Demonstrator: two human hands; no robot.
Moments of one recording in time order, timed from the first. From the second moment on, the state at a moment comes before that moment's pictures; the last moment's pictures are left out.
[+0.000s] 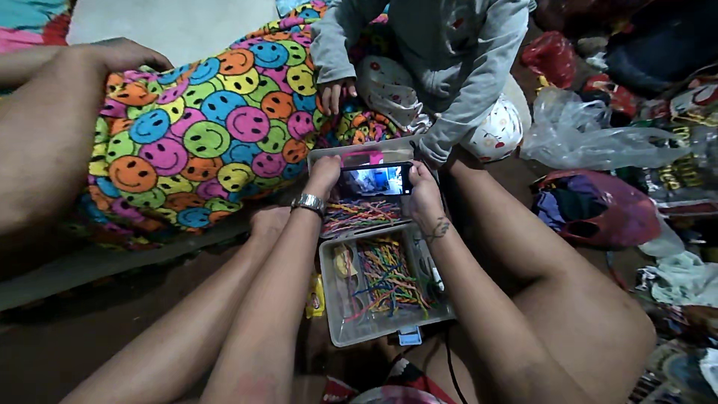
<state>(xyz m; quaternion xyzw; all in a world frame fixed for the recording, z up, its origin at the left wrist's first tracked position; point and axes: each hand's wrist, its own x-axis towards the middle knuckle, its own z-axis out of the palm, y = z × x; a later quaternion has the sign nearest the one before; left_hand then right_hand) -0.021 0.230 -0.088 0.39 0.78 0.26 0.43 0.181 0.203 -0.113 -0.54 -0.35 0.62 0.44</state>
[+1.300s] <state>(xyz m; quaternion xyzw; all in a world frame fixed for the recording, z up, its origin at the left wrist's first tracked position) -0.016 0.225 -0.139 0.35 0.60 0.60 0.39 0.181 0.254 -0.148 -0.58 -0.50 0.49 0.42</state>
